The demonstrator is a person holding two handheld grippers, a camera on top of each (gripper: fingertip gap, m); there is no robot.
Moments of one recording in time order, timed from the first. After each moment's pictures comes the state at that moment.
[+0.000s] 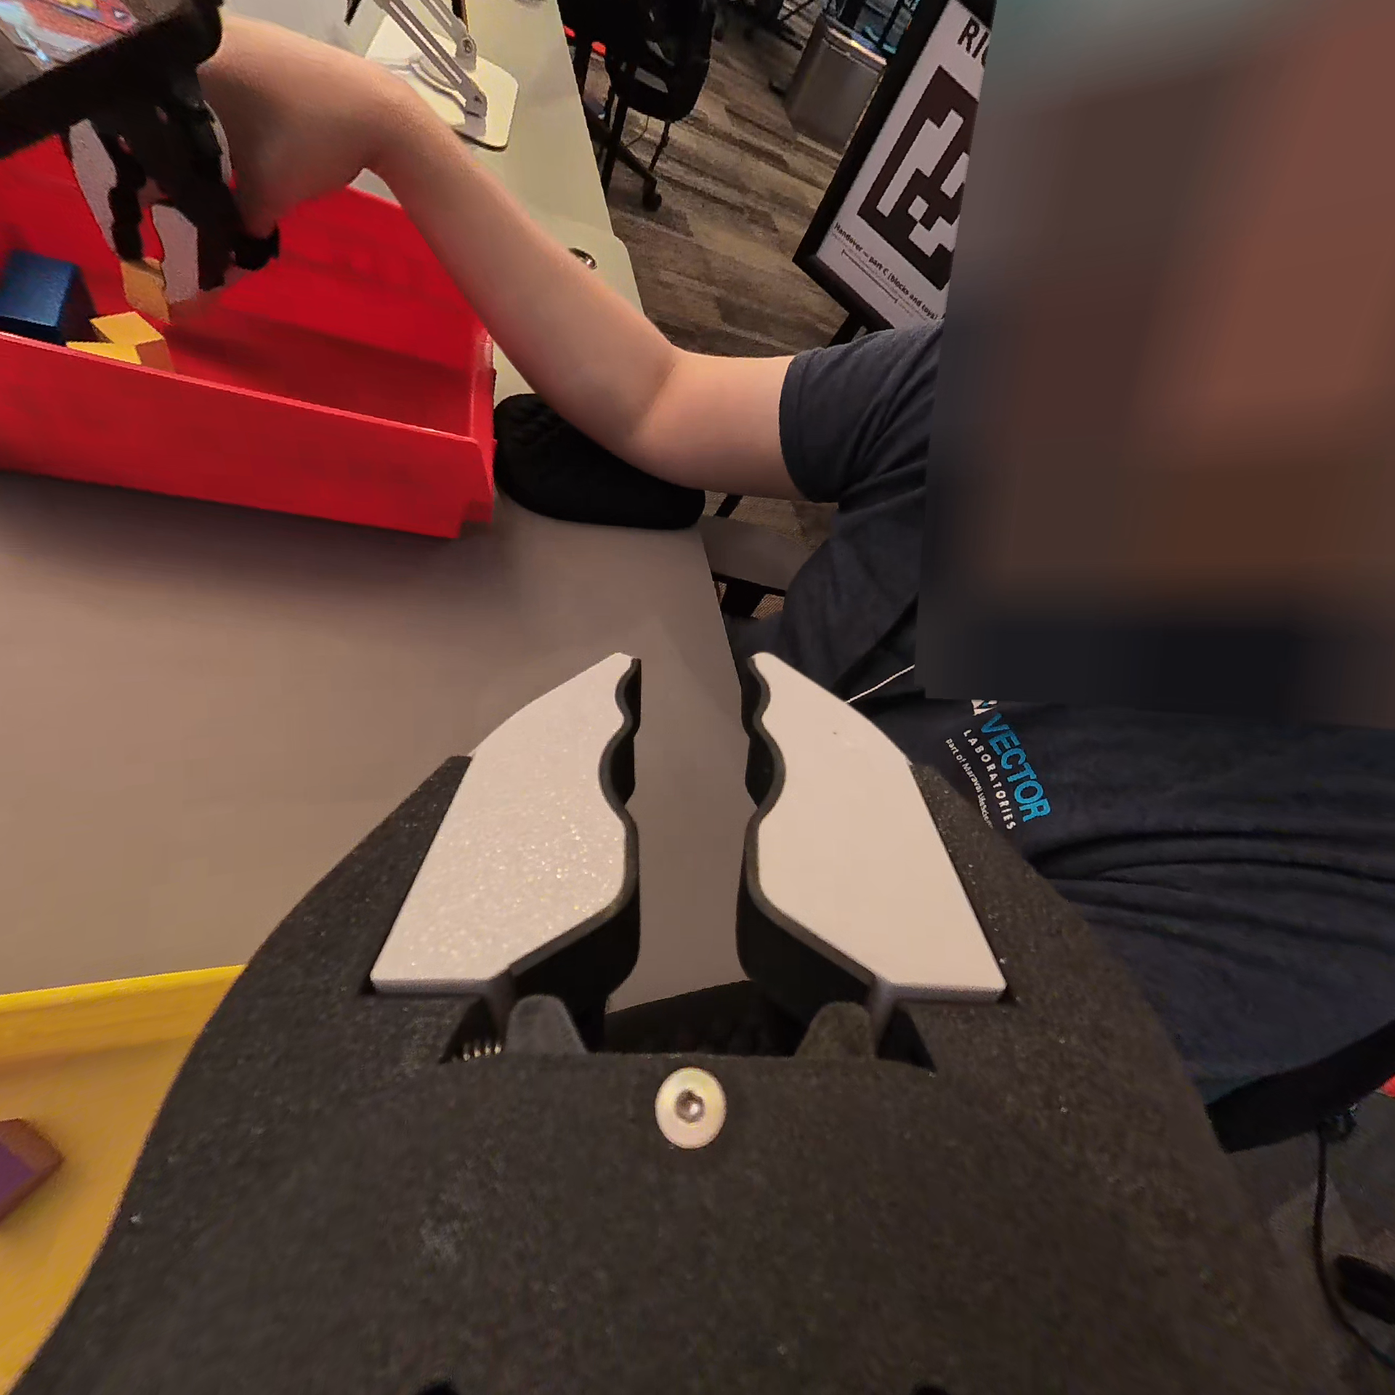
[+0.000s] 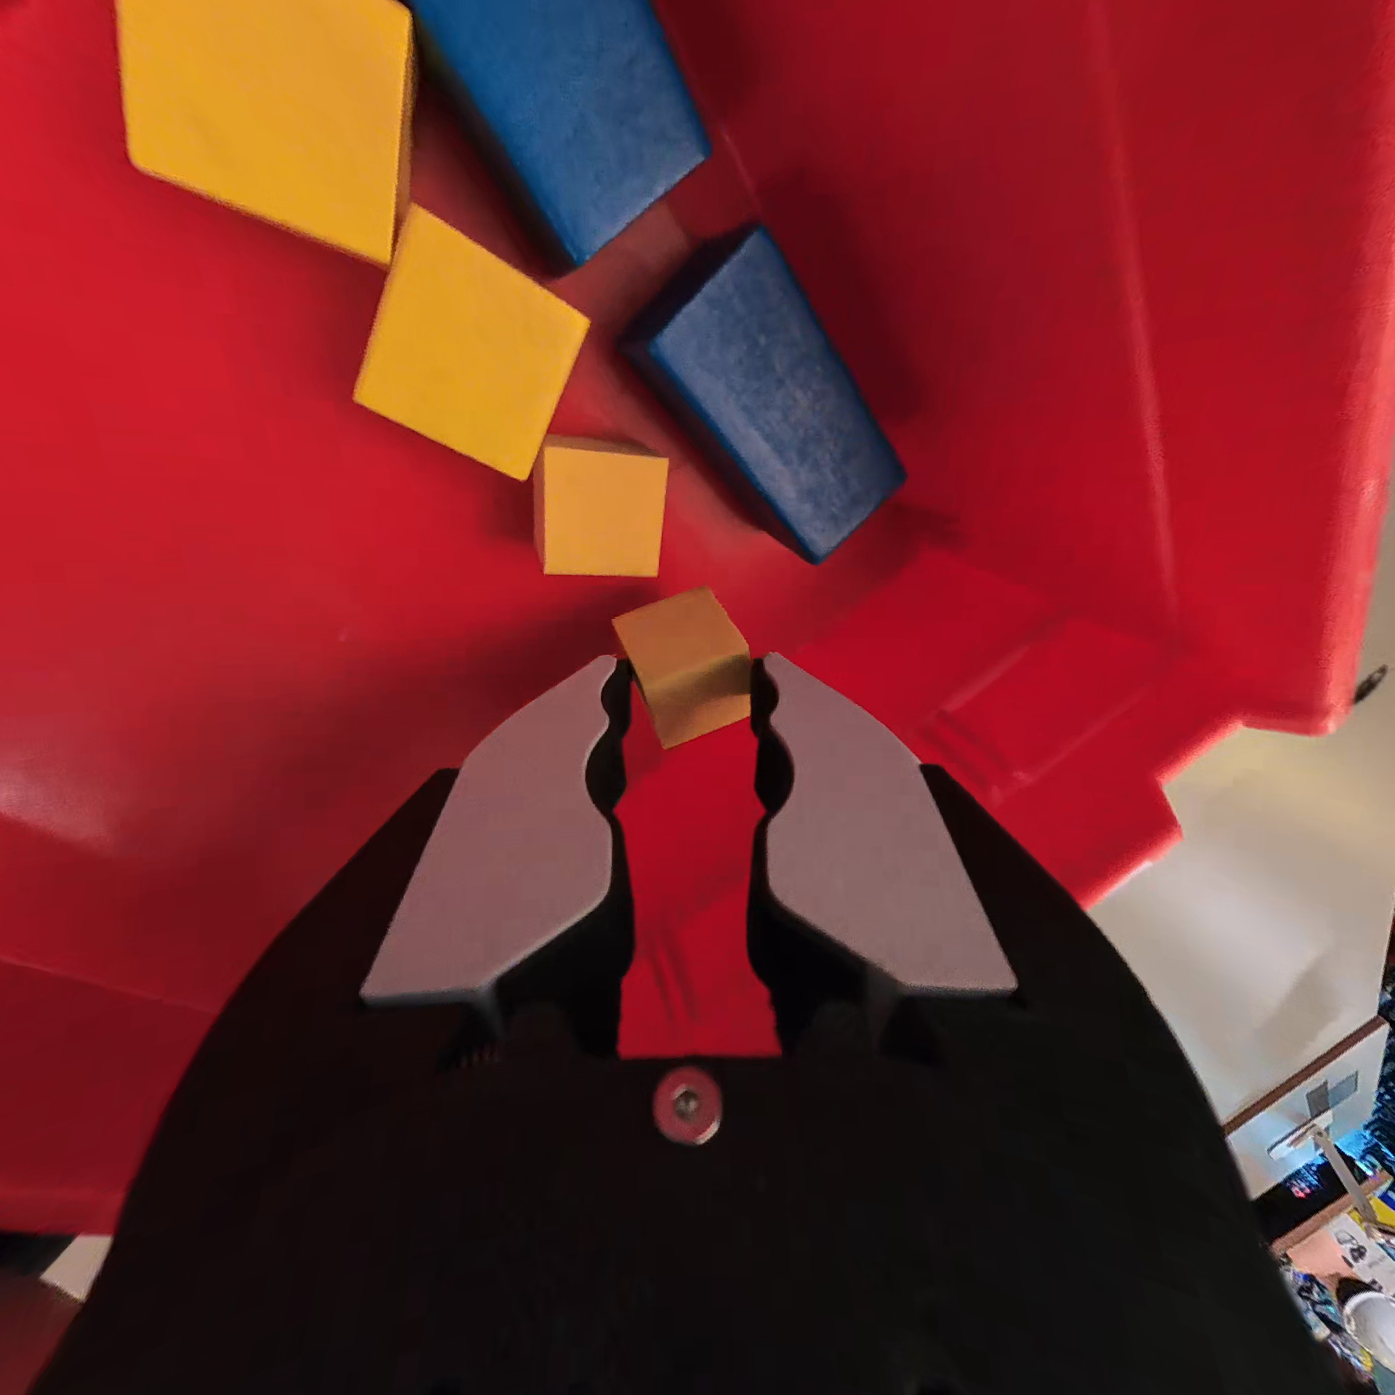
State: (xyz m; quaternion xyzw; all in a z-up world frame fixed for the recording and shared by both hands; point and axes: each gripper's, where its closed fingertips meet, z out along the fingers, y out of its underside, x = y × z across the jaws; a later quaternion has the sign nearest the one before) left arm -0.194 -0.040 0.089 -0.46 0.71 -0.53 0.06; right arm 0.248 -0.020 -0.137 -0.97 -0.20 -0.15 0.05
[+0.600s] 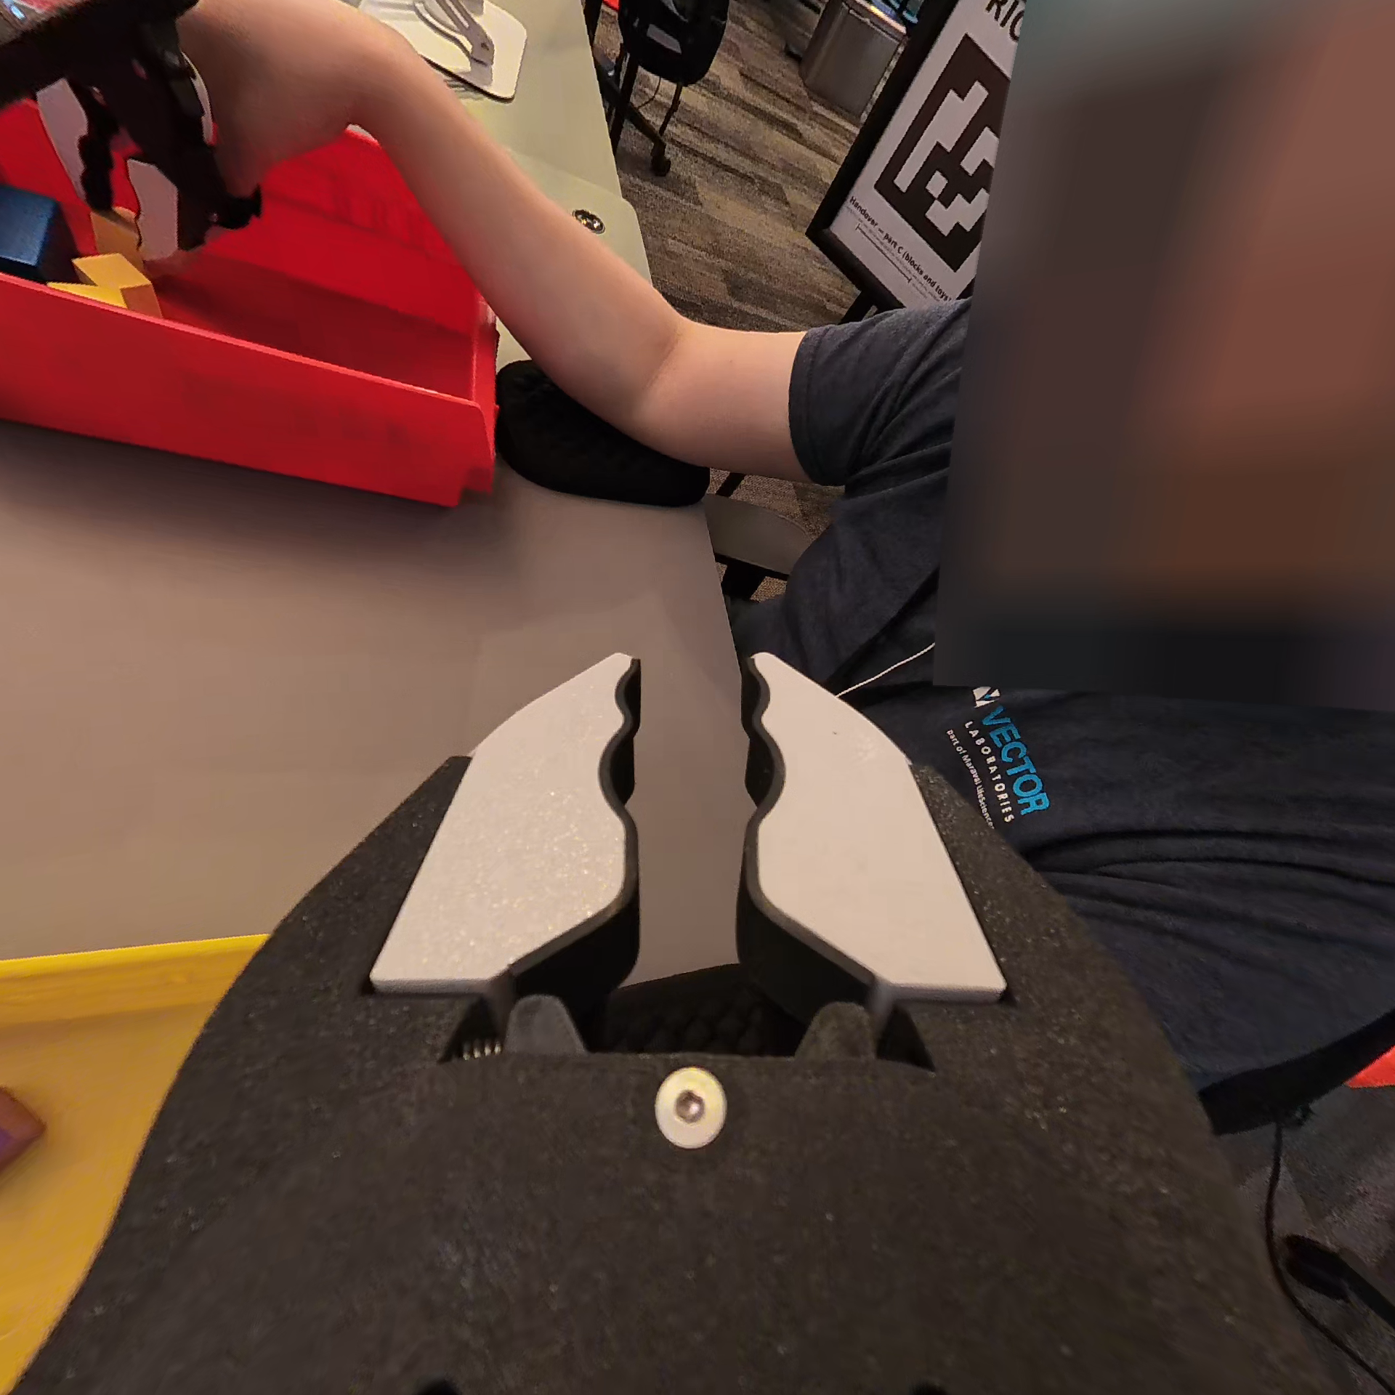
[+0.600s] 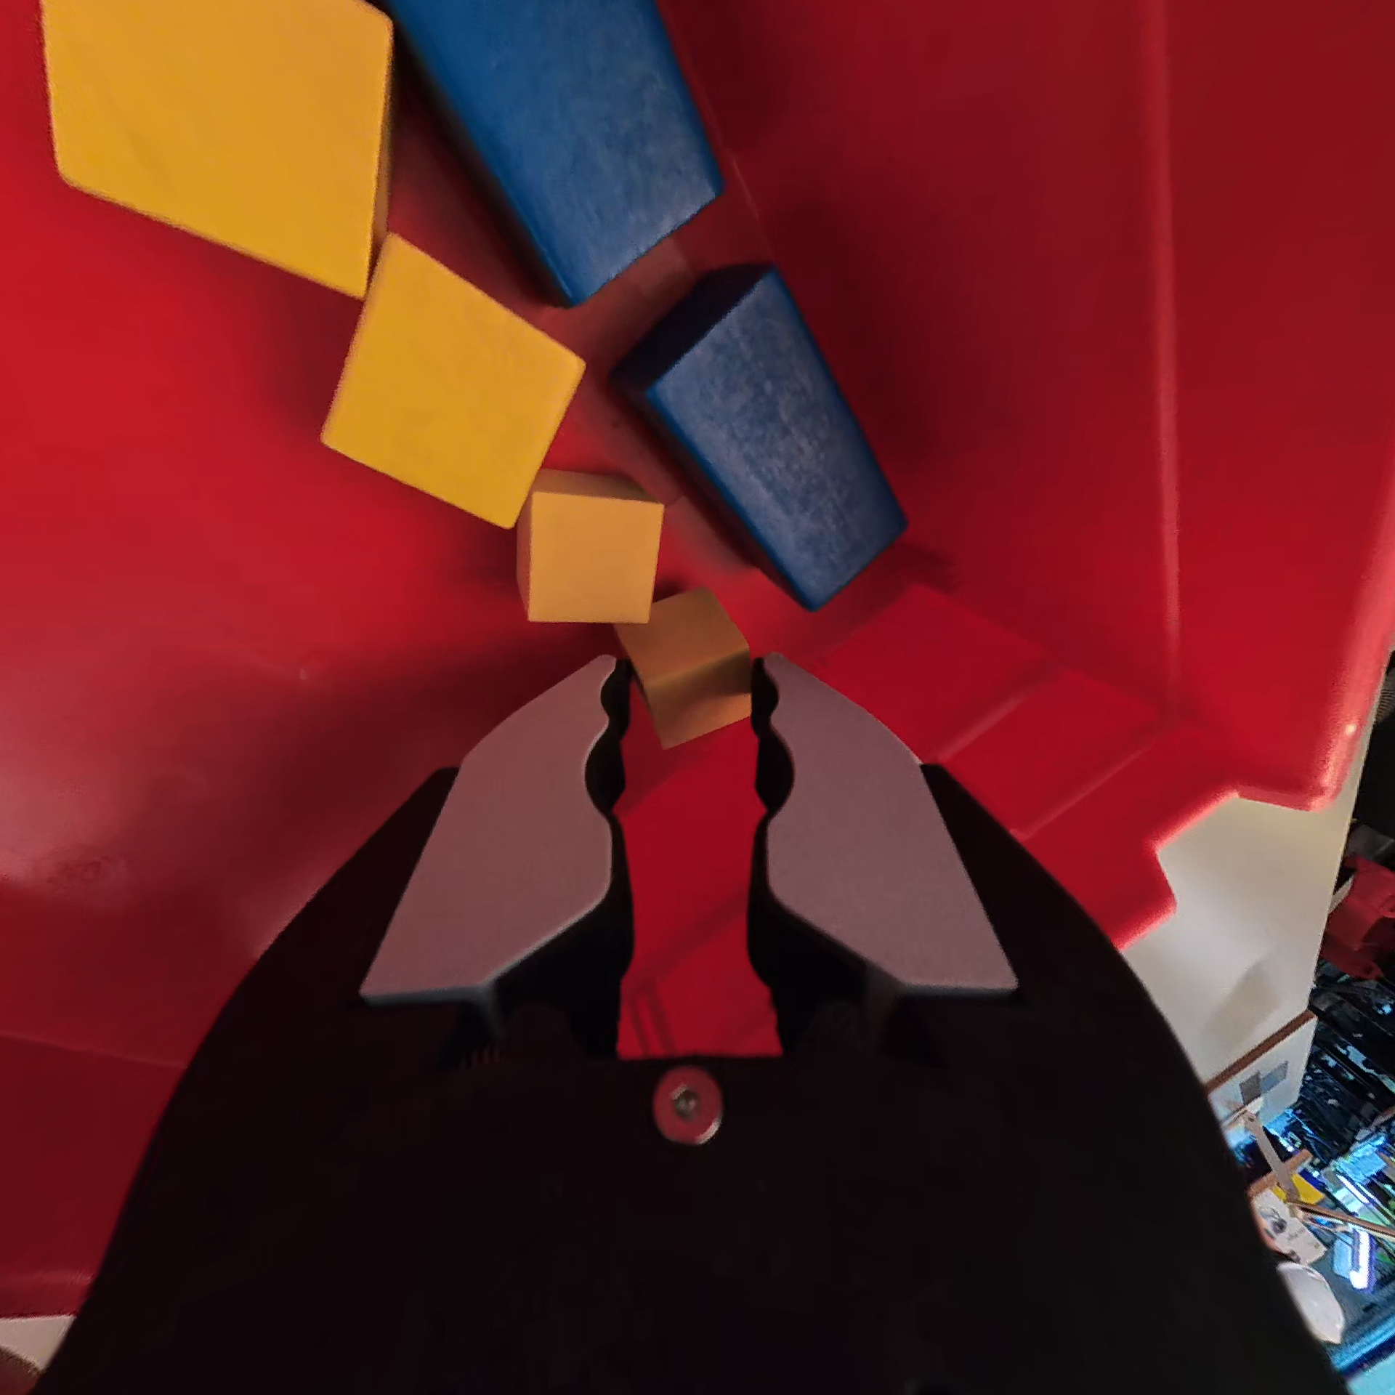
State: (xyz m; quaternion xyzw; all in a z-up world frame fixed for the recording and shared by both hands) left arm -0.194 -0.039 0.079 -0.47 0.71 -0.52 0.04; right arm 0.250 -0.011 -0.146 -0.96 -0.22 -0.17 0.05
